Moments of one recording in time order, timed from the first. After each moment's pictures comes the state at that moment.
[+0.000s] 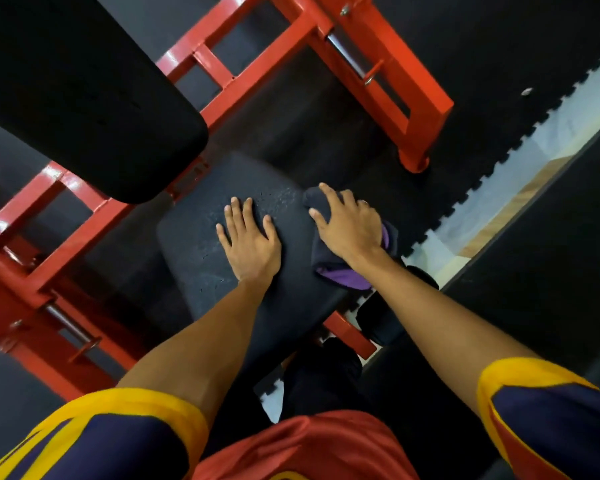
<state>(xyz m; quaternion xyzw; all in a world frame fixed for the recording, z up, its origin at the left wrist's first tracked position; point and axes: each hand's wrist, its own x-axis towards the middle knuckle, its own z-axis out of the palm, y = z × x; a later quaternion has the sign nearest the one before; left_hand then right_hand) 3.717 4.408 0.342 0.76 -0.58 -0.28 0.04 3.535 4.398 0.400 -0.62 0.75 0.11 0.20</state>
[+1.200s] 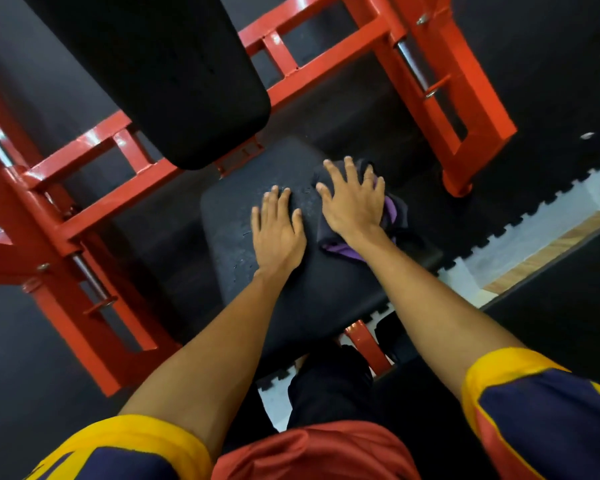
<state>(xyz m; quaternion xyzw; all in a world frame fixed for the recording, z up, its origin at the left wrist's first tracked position) 3.752 4.412 0.341 0.74 -0.59 -0.31 0.07 3.607 4.351 0.367 -0.65 0.71 0.14 0.22</state>
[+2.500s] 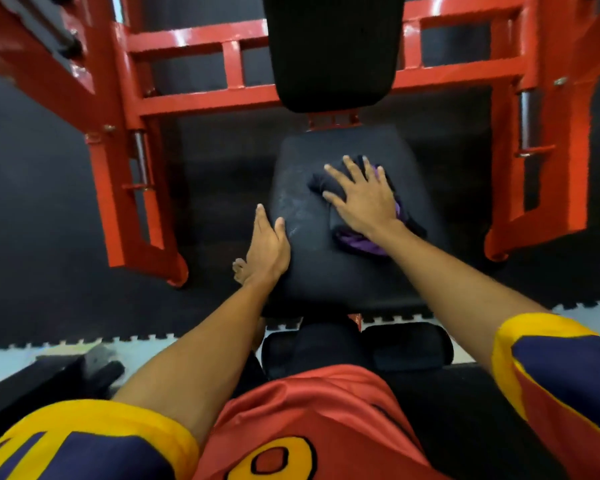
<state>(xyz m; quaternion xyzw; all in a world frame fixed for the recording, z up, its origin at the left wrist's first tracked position) 3.820 4.530 0.360 0.87 -0.19 -0.43 0.10 3.673 4.359 0.363 -0.86 0.43 0.17 0.22</state>
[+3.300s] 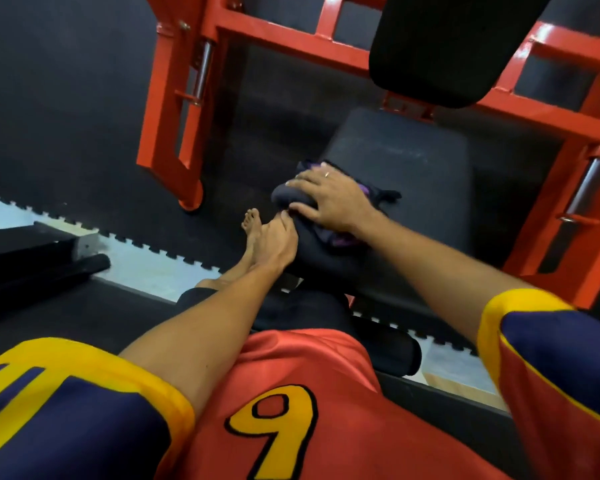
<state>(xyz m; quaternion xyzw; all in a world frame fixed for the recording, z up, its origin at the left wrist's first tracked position) 3.791 4.579 0.412 0.90 -0.02 -0.42 0.11 3.747 4.426 0.367 -0.96 0.02 0.09 0.26</state>
